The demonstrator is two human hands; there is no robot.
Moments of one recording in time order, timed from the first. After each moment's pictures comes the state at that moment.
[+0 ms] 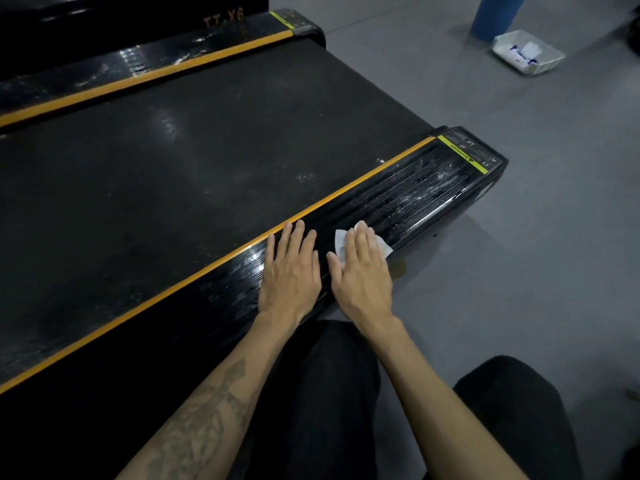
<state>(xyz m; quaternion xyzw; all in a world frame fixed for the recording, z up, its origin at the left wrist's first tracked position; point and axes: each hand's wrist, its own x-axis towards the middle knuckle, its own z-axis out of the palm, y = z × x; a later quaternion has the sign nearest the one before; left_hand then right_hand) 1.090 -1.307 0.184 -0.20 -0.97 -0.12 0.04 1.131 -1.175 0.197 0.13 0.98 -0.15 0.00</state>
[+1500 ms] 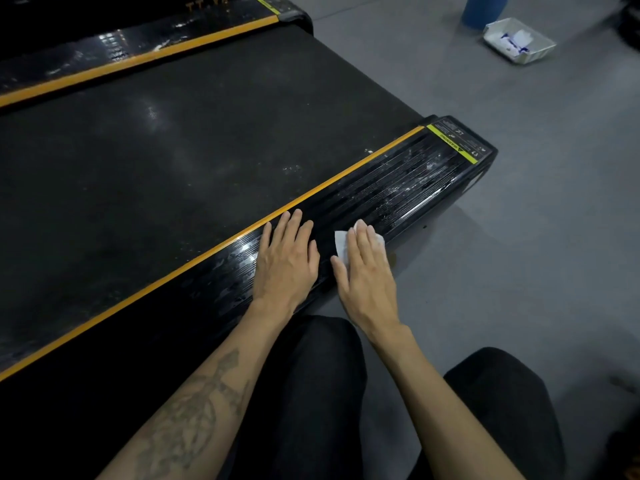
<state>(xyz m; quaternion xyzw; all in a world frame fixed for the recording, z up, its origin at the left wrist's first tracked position) 1.084 -1.290 0.188 -0.21 -0.97 -0.15 0.05 1.153 -1.146 0.177 0.11 0.97 -0.19 -0.06</state>
